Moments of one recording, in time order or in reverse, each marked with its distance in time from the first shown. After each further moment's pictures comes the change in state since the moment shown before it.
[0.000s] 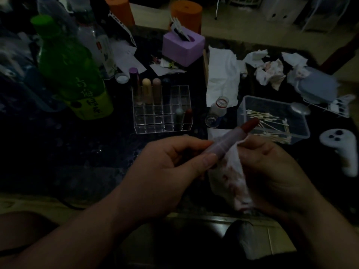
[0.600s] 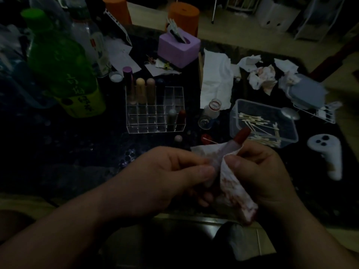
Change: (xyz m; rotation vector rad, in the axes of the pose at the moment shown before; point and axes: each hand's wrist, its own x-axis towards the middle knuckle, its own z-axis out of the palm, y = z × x) left_hand 0.003 0.009 0.001 -0.307 -0.309 -0.273; right_hand -0.007 0.004 -0.001 -0.343 0.169 -0.189
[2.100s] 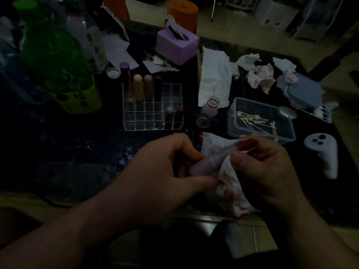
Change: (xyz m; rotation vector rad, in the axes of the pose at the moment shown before) left_hand 0.001 -0.014 0.001 0.457 0.298 0.188; right_hand 0.000 -0.008 -0.008 -0.048 -0.059 -0.111
